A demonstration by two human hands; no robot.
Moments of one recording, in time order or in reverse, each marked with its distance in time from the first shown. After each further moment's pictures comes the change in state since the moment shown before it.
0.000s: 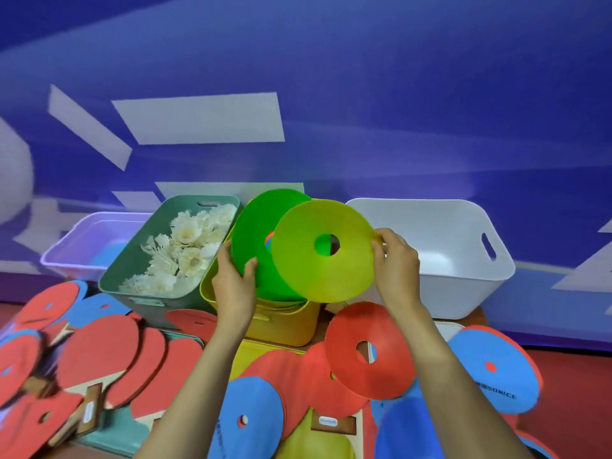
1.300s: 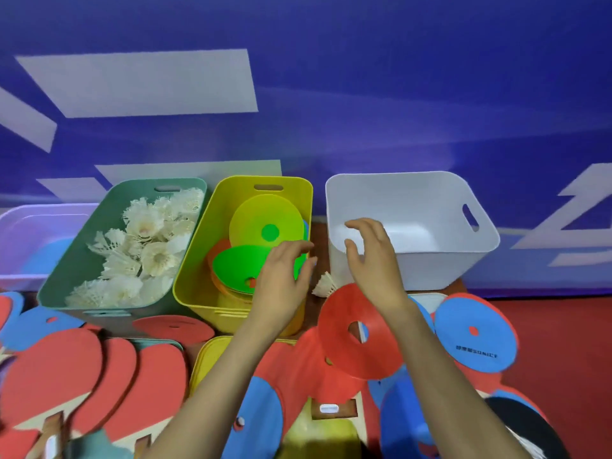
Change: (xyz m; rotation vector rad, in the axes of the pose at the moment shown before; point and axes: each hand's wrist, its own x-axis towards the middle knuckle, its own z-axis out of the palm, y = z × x) left_hand -0.004 0.000 0.053 0.102 -0.436 0.508; right_hand -0.016 -0.002 0.031 -0.013 -0.091 -0.073
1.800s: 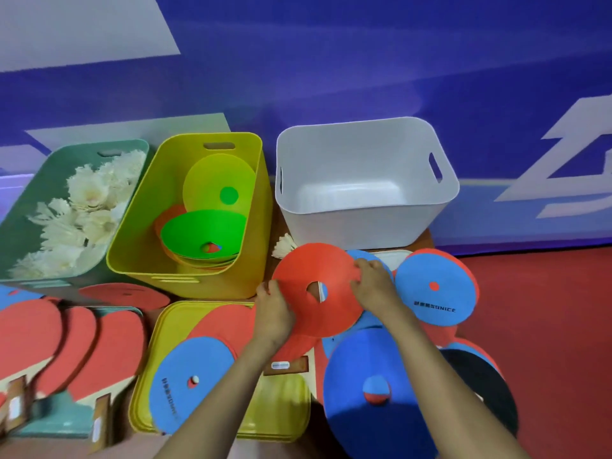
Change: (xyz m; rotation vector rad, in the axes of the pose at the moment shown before) left_hand -0.086 -0.007 0.134 0.156 -0.356 -0.614; right_hand -0.085 0.142 -0.025 -0.289 -0.624 0.541
